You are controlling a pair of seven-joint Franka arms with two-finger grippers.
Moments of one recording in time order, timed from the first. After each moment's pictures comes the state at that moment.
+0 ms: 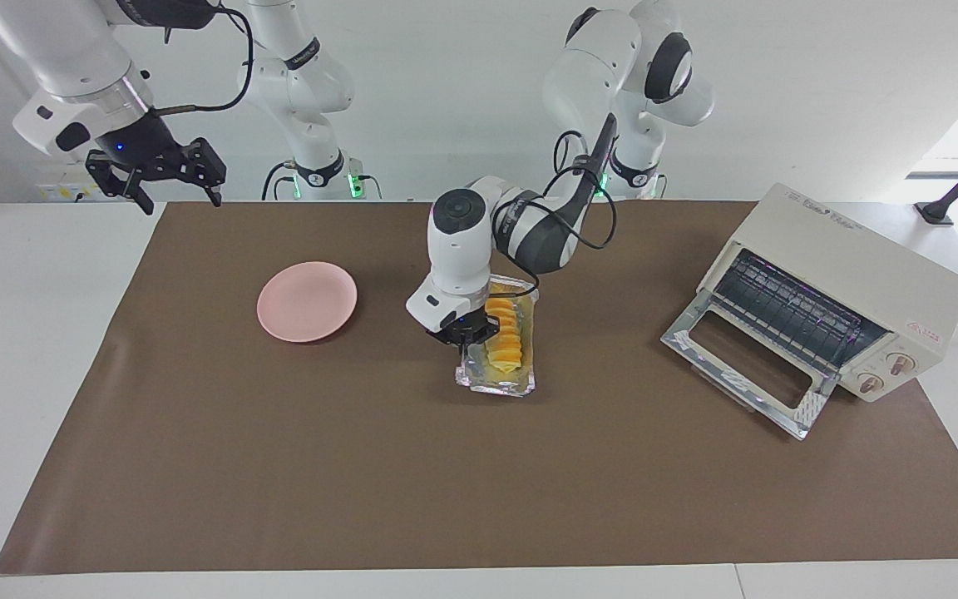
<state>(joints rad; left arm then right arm) -0.79 0.68 0.03 -1.30 0.00 2.02 -0.67 -0.11 -0.04 0.04 -1.56 0.01 1.45 -0.19</state>
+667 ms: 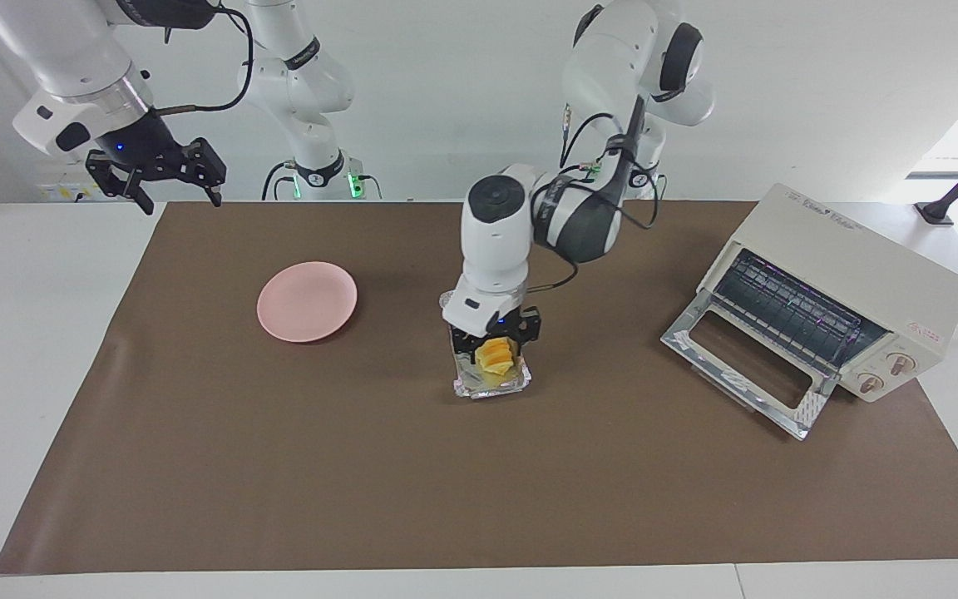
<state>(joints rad) -0.69 0.57 0.13 -1.25 -0.01 1.88 -0.75 -0.11 -0.04 0.04 -1.56 0.01 1.45 -0.19</state>
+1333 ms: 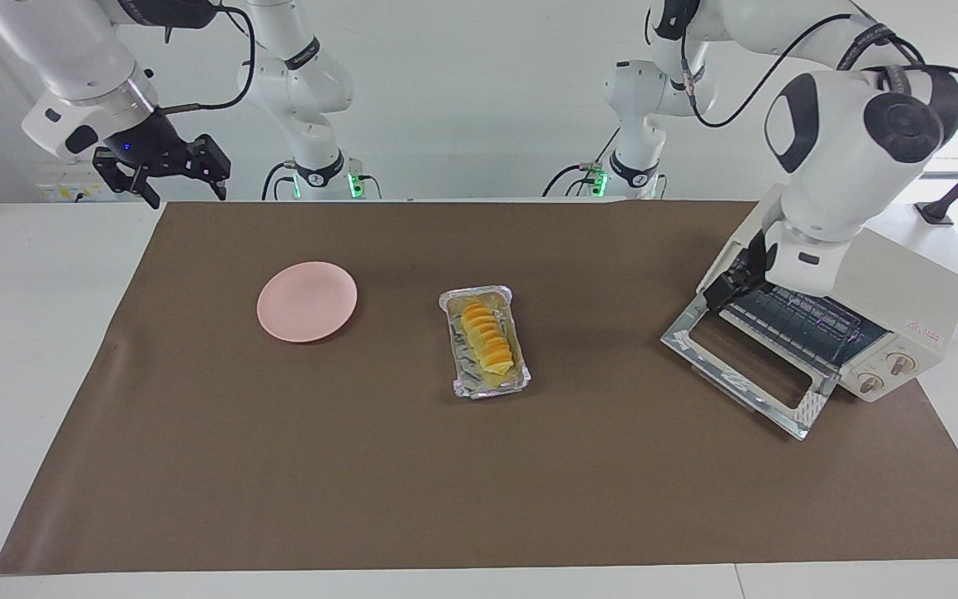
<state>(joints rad) -0.21 0.29 0.13 -1.29 -0.03 1.43 -0.32 -0.11 -0.04 0.04 -1.56 0.01 1.39 -0.19</state>
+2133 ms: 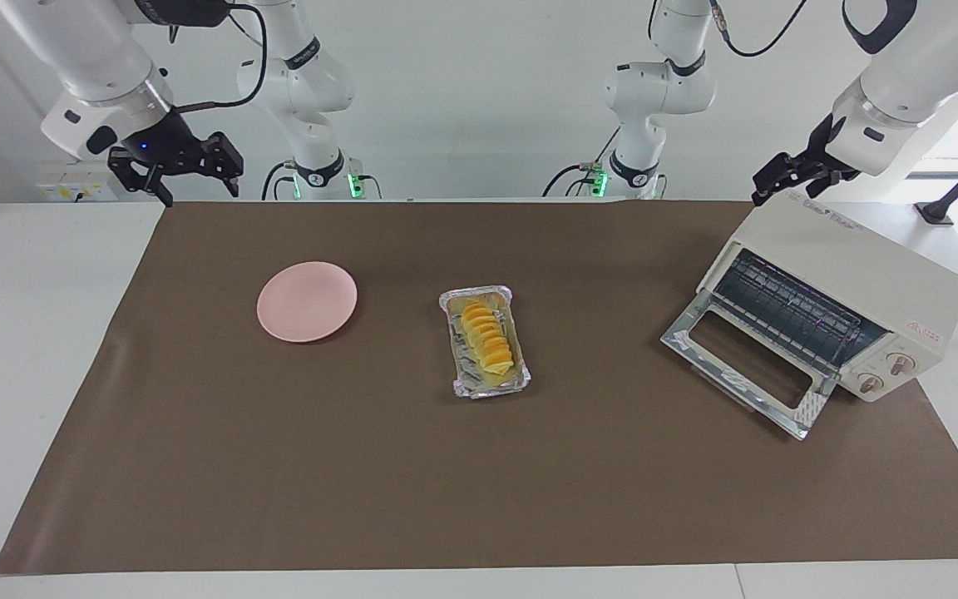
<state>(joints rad) -0.06 -0.02 0.01 -1.52 -0.03 1.27 -0.10 0.07 -0.07 0.05 -1.68 0.01 1.52 -0.10</state>
